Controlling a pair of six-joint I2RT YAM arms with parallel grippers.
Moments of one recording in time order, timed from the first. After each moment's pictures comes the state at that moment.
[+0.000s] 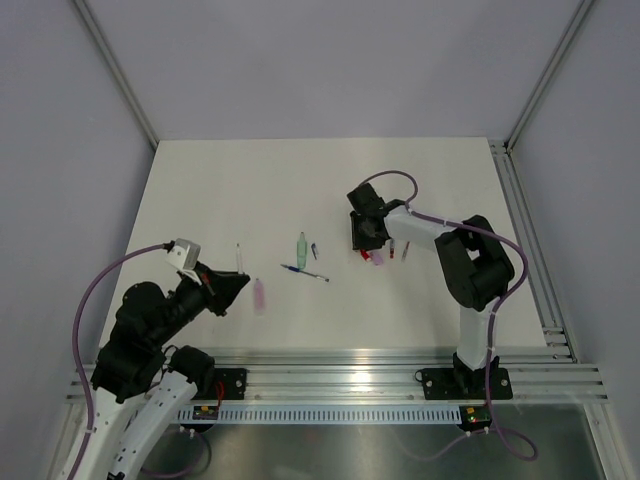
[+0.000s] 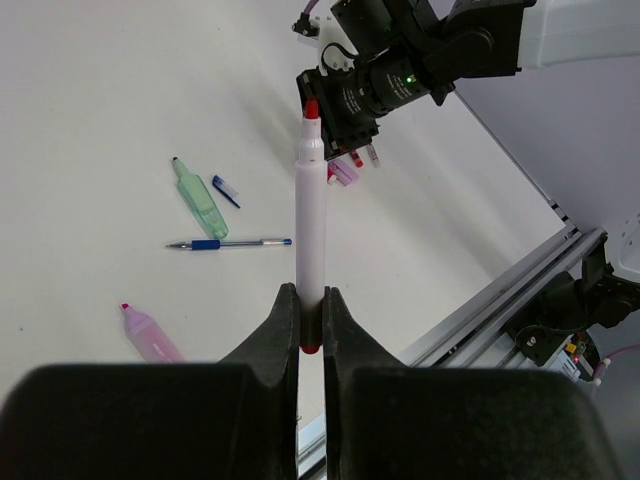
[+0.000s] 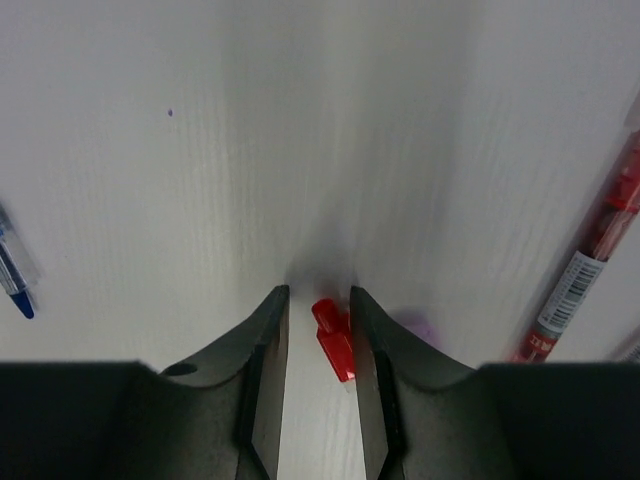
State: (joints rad) left arm -0.43 0.27 0.69 -0.59 0.26 -0.37; right arm 0.56 1.96 1.31 -0.45 0.12 0.45
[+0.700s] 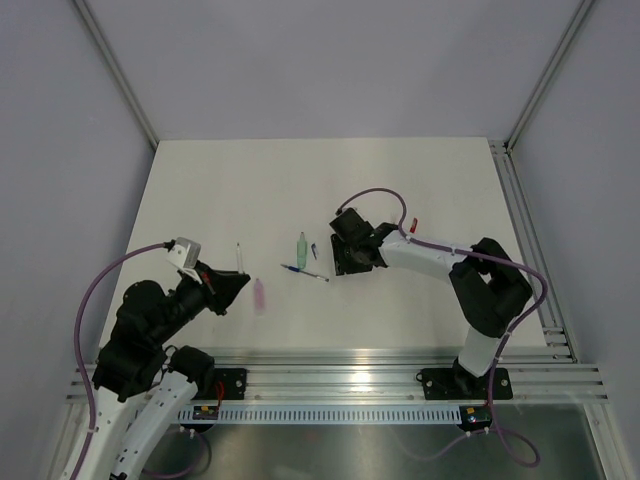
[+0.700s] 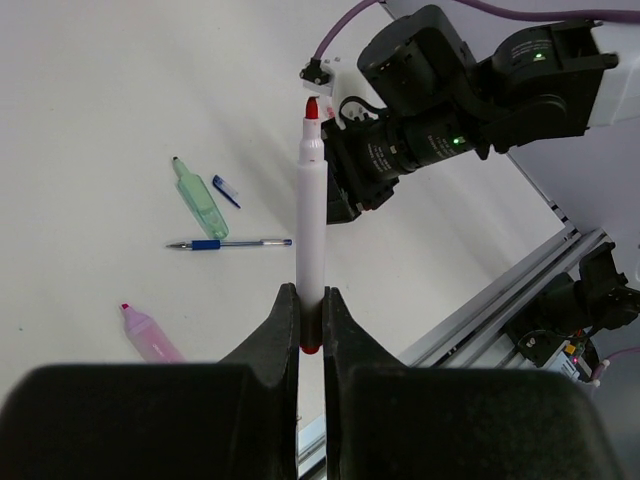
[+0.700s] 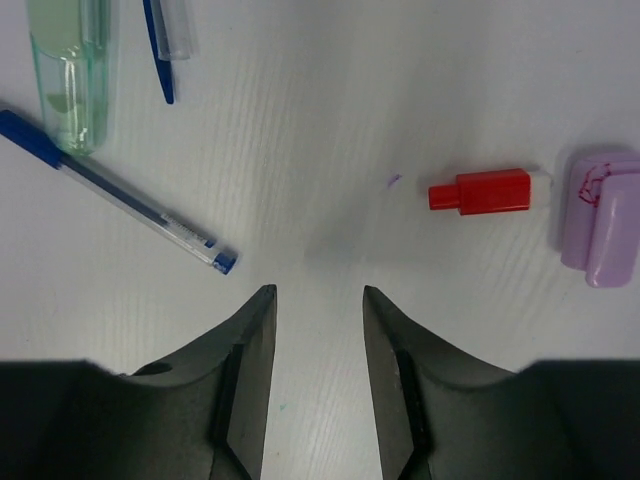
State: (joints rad) left arm -0.40 0.27 0.69 -0.59 0.29 -0.37; right arm 0.77 1.80 1.14 -0.43 0.10 0.54
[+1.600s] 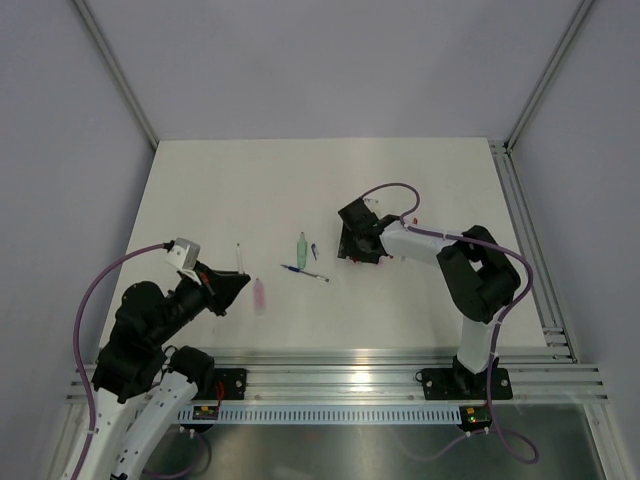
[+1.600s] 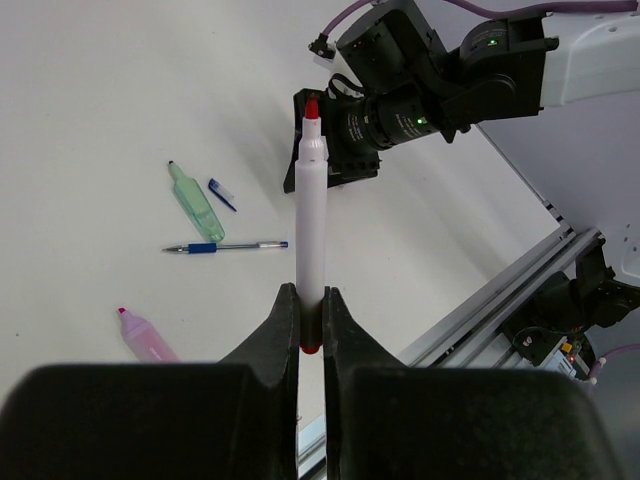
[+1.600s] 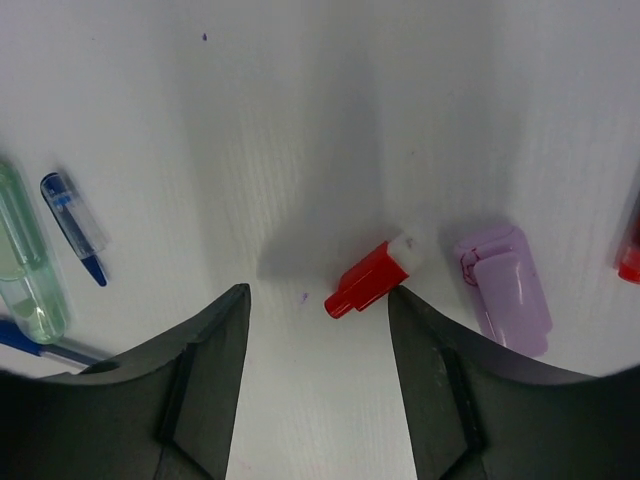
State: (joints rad) left arm -0.39 0.27 0.69 -0.58 0.30 -0.36; right arm 0.66 1.87 1.17 -0.37 0.20 0.75
